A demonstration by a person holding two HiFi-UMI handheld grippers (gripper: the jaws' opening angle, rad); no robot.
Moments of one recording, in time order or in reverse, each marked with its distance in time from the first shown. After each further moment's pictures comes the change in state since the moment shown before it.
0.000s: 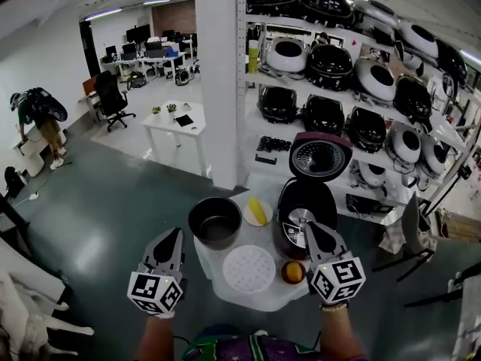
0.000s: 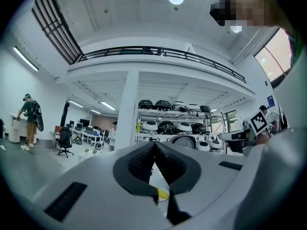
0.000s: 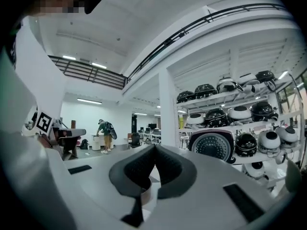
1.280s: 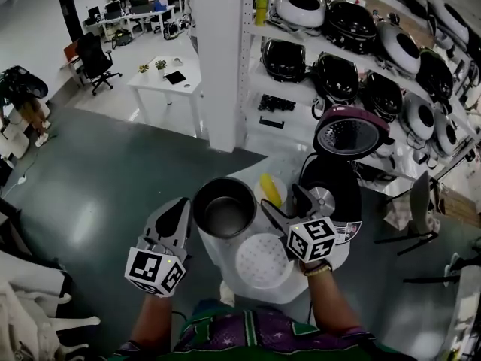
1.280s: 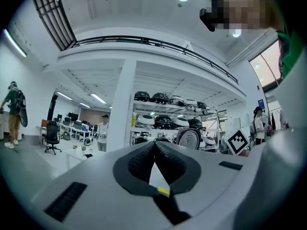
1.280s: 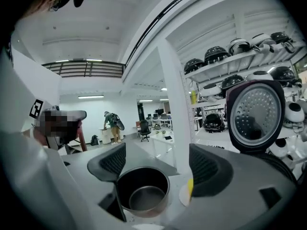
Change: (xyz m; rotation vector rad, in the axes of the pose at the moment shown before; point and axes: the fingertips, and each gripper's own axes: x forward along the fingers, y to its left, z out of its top) left arm 0.127 0.105 -0.043 -0.003 0.053 -0.123; right arm 0.242 0.040 -0.116 0.096 0.180 0.111
